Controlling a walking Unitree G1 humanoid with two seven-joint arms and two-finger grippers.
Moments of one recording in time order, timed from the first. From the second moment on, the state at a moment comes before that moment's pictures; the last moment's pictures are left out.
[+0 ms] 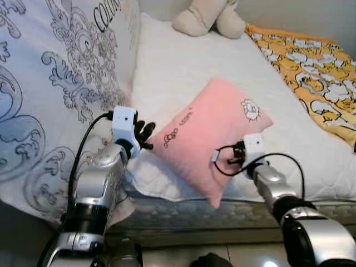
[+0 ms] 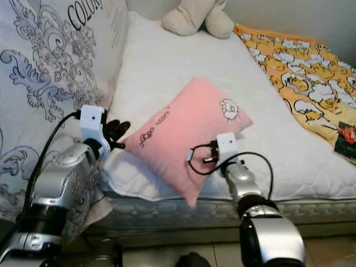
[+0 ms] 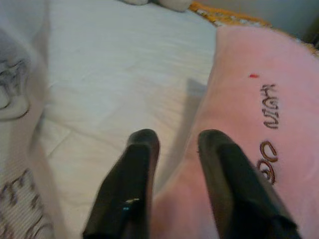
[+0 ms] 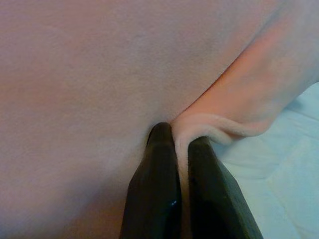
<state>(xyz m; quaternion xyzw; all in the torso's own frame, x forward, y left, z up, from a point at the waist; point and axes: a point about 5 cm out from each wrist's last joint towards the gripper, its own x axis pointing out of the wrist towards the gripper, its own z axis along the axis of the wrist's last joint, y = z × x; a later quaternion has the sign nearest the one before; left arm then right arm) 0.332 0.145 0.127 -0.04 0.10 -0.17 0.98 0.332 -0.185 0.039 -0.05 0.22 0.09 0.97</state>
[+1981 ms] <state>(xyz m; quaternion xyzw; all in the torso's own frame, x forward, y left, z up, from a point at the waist) 0.329 0.113 0.108 -0.24 0.19 -0.30 0.90 0.338 -0.212 0.063 -0.12 0.20 0.19 0.95</state>
